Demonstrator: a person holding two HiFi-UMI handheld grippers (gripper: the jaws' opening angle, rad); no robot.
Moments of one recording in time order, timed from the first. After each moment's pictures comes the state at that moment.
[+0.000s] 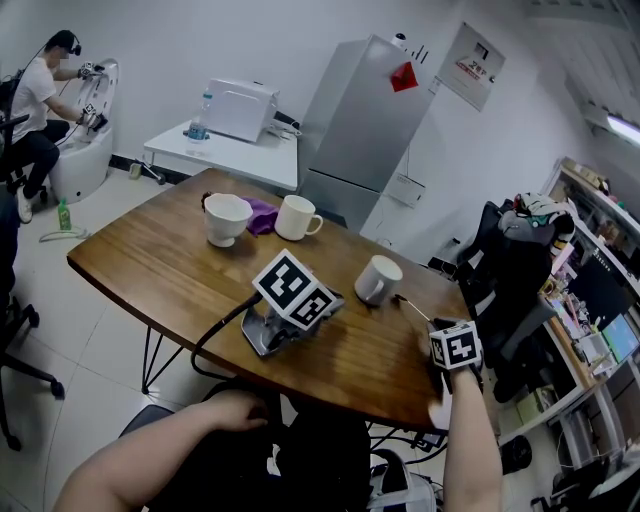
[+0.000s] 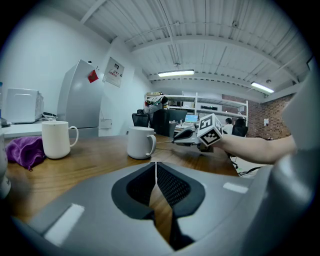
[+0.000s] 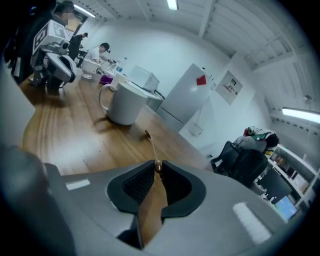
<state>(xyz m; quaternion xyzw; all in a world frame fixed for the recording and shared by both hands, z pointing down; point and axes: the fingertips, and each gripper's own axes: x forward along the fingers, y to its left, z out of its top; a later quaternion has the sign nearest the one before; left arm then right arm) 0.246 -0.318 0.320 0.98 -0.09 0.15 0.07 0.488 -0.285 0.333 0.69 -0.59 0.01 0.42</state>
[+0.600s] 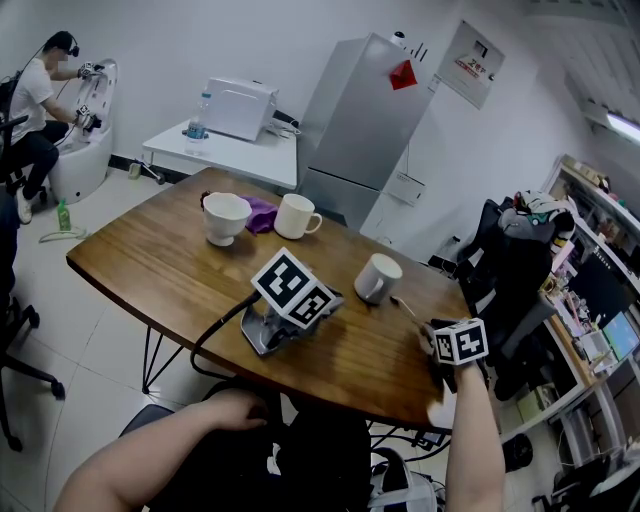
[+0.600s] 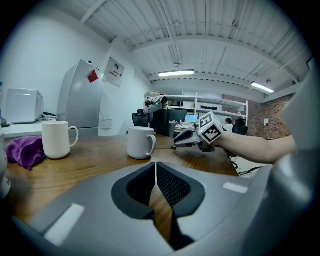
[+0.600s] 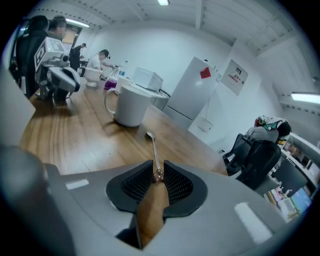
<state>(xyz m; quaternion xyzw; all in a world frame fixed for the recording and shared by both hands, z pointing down) 0.246 -0.317 0.320 0.98 -0.09 0.15 0.07 0.480 -0.282 0.342 0.66 -0.63 0.07 0.40</state>
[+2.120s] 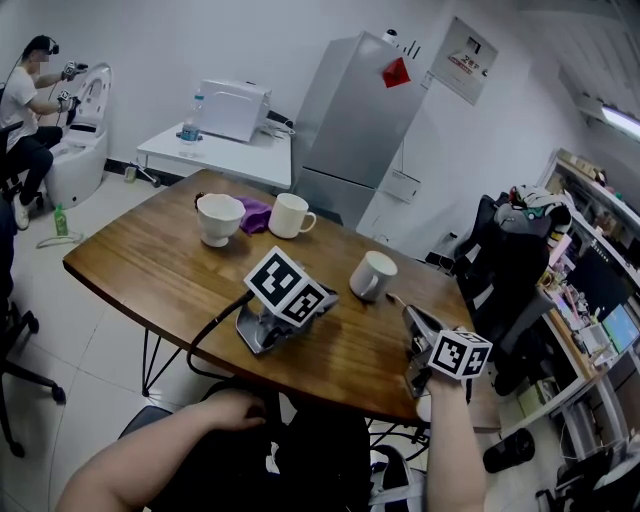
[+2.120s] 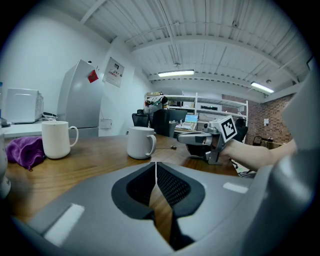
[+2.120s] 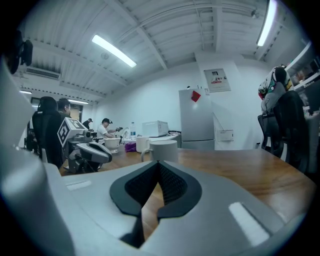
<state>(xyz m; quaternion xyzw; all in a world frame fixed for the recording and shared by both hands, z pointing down) 0.243 -0.318 0.321 0.98 -0.09 0.15 0.07 0.386 -0.278 0.298 0.61 -0.78 0.09 0.05</state>
